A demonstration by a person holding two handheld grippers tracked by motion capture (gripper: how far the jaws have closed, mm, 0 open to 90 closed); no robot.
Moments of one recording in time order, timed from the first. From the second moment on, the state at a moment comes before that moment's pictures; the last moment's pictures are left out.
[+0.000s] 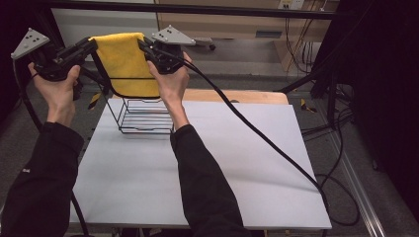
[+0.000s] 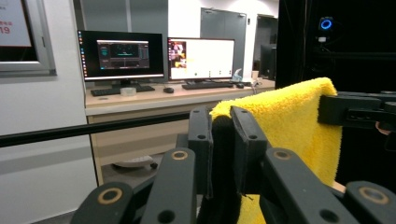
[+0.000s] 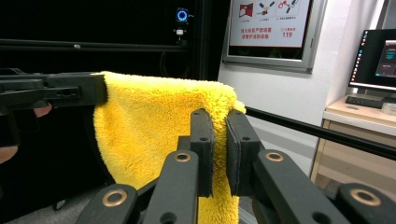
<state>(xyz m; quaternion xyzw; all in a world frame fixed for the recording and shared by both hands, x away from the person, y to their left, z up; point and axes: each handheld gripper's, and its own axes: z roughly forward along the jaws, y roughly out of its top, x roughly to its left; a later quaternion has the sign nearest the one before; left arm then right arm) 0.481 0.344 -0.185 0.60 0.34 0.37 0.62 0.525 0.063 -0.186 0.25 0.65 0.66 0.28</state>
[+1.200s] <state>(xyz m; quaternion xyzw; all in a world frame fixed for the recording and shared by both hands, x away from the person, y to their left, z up) 0.434 0.346 -0.236 0.64 0.33 0.36 0.59 0.492 0.062 -0.226 0.20 0.68 0.64 0.30</state>
